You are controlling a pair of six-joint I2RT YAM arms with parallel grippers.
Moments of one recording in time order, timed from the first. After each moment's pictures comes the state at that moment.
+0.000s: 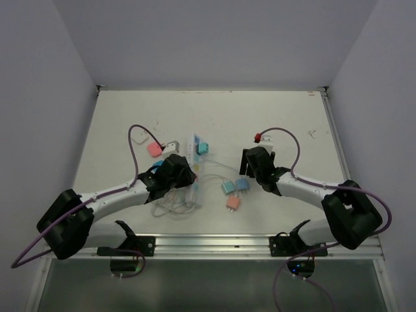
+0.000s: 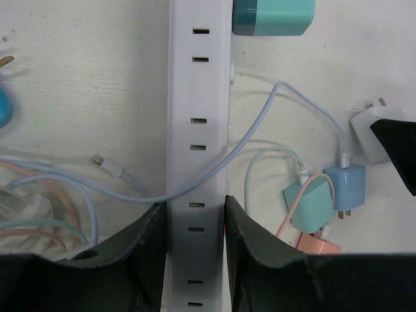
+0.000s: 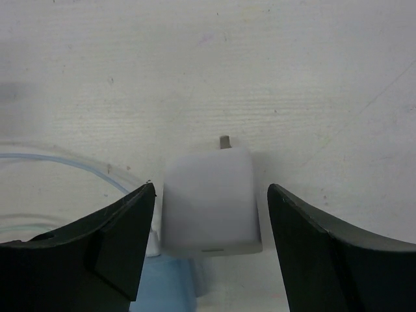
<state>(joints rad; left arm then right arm) -0.76 1.27 0.59 -0.09 -0.25 -0.90 0.61 1.38 0.61 0.00 0.46 0.54</state>
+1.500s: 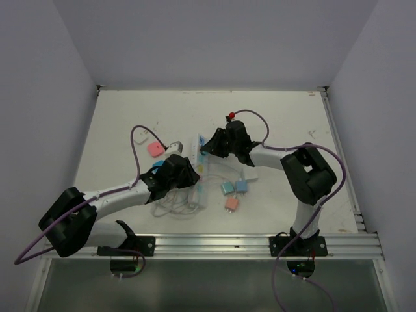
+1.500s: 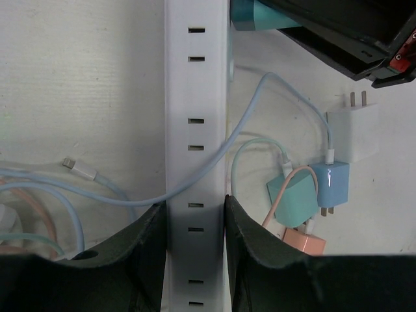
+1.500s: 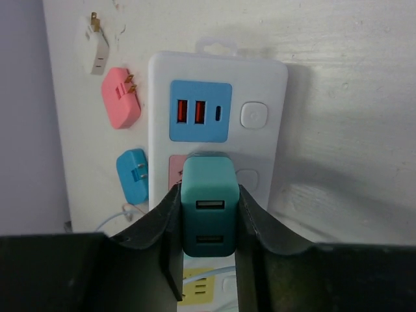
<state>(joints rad) -0.76 1.29 0.58 -0.02 -0.17 -0.88 0.60 1.87 1.06 0.22 -0.19 0.88</state>
